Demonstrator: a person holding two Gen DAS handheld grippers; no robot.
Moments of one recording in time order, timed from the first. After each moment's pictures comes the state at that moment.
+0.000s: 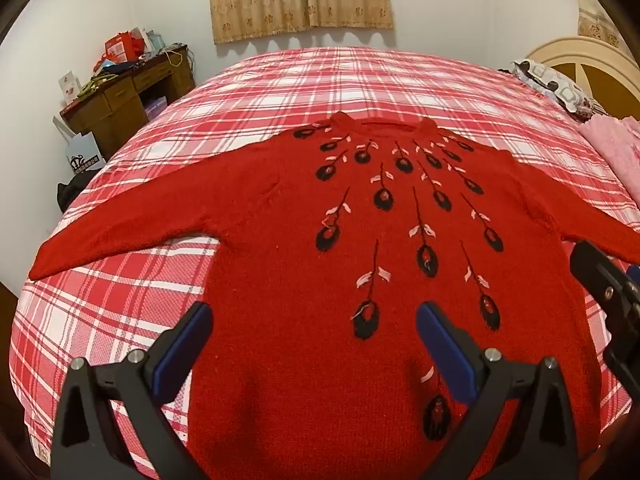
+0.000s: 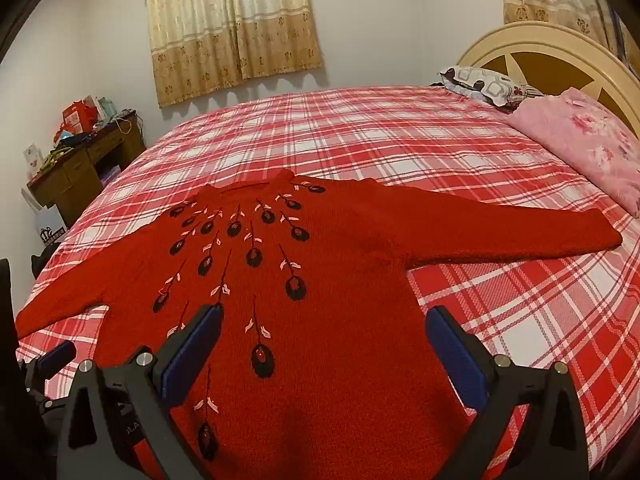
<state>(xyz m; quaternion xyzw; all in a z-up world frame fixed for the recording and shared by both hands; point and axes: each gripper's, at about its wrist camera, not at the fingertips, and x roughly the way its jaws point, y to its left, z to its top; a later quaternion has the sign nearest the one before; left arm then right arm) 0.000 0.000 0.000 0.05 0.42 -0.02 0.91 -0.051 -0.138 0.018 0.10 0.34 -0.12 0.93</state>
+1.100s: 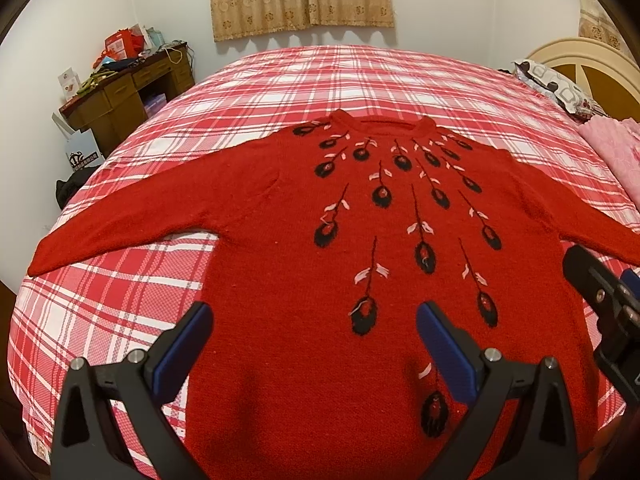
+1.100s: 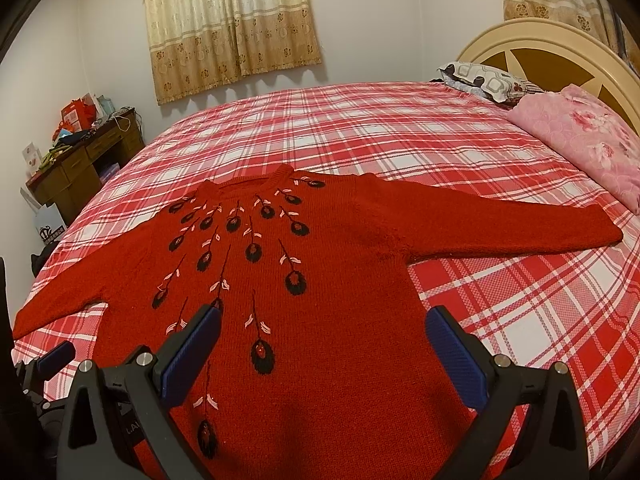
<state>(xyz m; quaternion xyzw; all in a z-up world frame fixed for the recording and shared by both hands) -0.002 0.004 -0.003 0.05 0.42 -0.02 0.91 -0.049 -0.136 0.015 0.10 0.35 -0.12 0.92</state>
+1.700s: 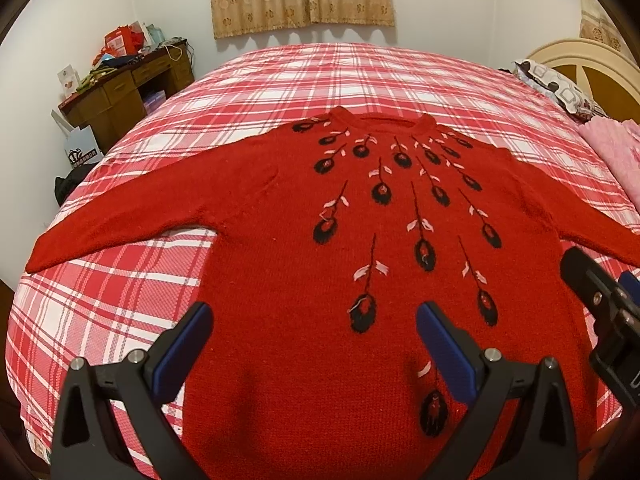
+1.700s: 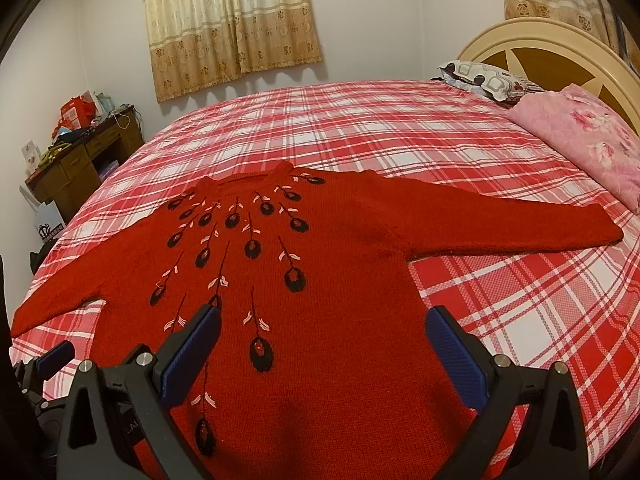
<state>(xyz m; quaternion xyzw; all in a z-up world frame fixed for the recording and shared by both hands) -0.002 -0.001 -0.003 0.04 0.42 -0.03 0.91 -0.049 -0.133 0.013 0.10 0.35 -0.13 0.92</state>
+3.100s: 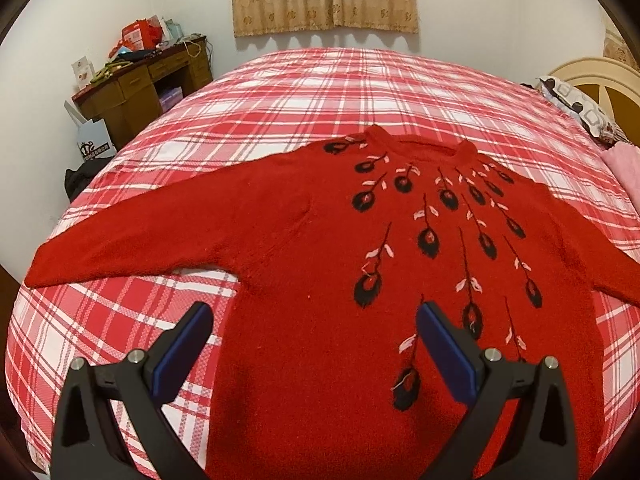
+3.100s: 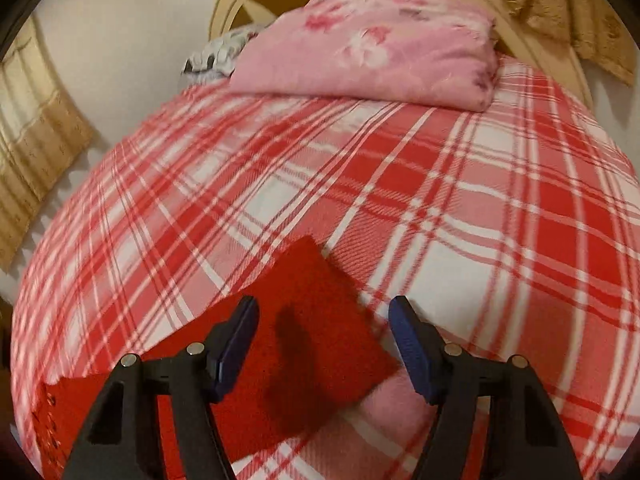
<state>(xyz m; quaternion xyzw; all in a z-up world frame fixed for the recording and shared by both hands) 0.047 0.023 -0.001 0.03 0.41 0.01 0.91 -0.079 -0.546 -0.020 0.30 0.34 -0.40 0.79</state>
